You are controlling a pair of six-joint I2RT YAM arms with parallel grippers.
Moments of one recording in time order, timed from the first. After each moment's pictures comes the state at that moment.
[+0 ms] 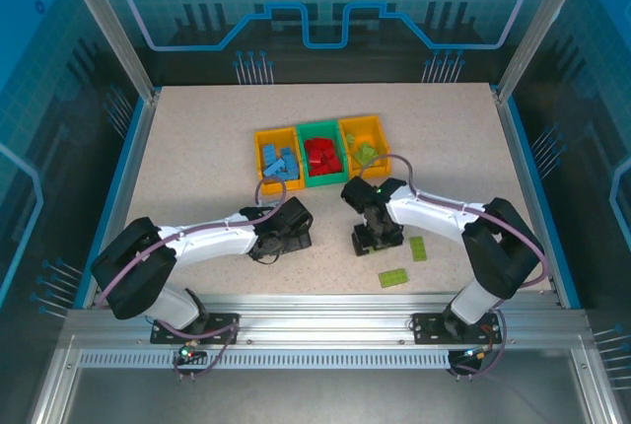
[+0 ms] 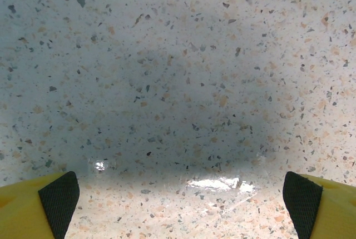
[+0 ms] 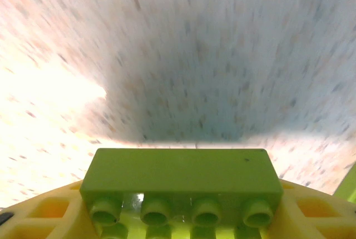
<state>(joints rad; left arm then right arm) -0.81 1.49 0.77 -0.57 -0.21 -1.11 0.71 1.63 1.04 -0.97 0.02 0.50</state>
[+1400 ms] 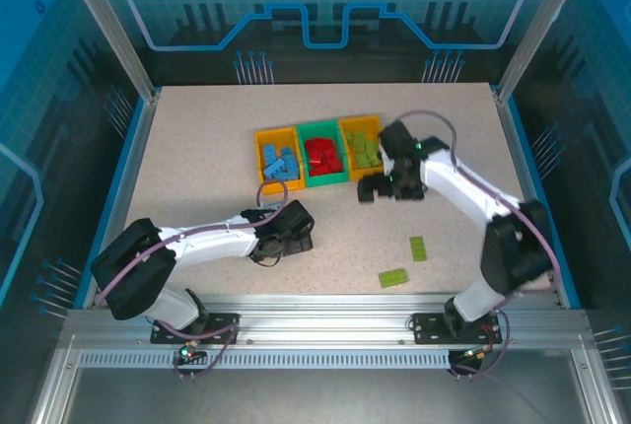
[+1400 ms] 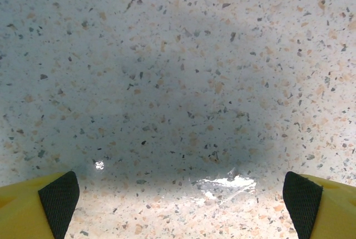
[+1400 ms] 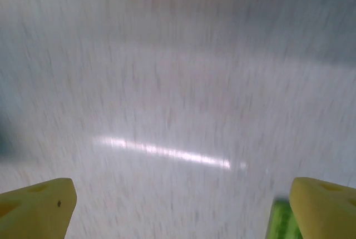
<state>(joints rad) -0.83 1.48 0.76 -0.57 -0.21 -1.11 0.45 1.54 1.16 -0.97 -0.08 0.35</state>
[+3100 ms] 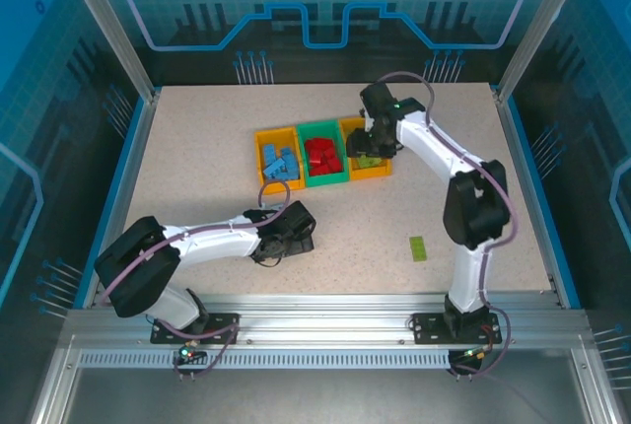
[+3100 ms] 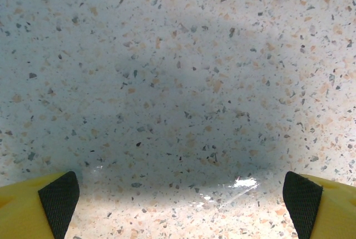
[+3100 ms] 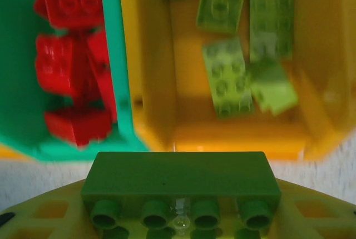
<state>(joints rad) -0.84 1.51 0.76 -0.56 -0.21 -1.11 0.39 2.01 1.78 -0.96 -0.08 0.37</state>
